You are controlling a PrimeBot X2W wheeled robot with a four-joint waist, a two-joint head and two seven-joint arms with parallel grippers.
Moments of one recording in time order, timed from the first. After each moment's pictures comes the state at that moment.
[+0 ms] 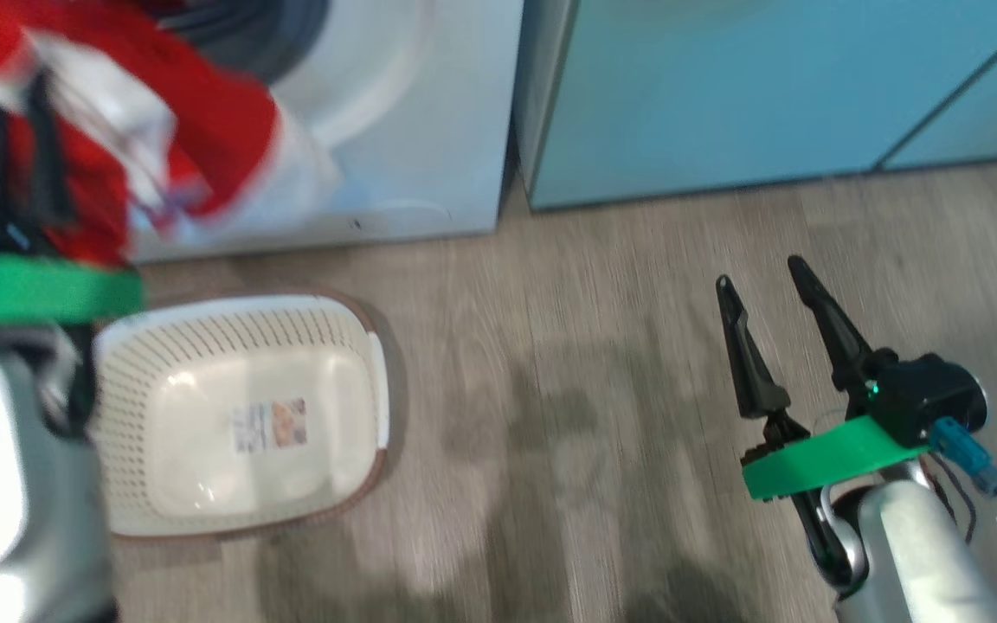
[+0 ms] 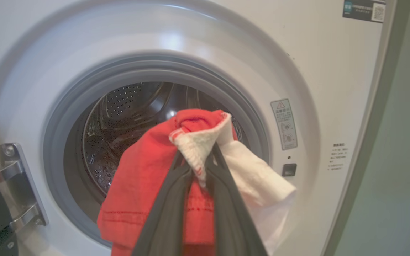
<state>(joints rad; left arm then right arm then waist) -0.44 0.10 0.17 0.08 -0.11 -0.12 -0.25 -0.14 -0.05 0.08 0.11 0.13 0.13 -0.25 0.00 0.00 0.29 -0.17</state>
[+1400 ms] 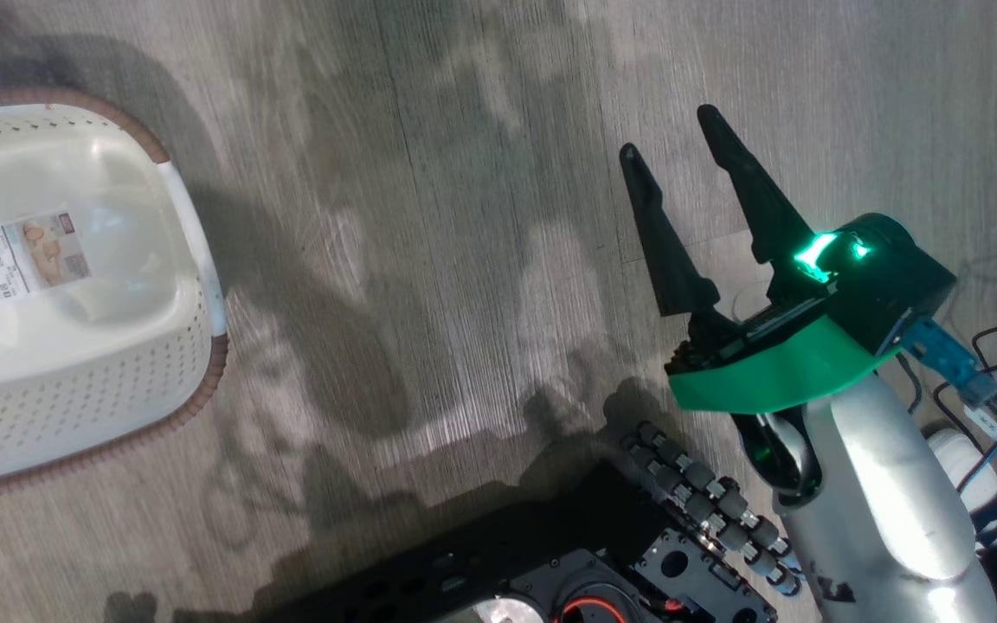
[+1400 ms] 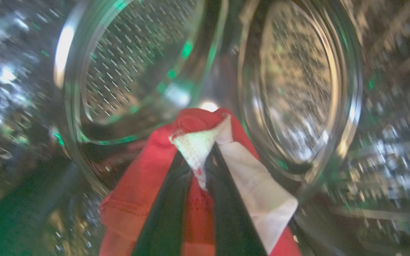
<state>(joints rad) -1.72 0.57 -0.08 0.76 -0.21 -0.09 -0.26 -0.38 -0.05 0.28 0.02 0.27 0.13 -0.25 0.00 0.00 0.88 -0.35</state>
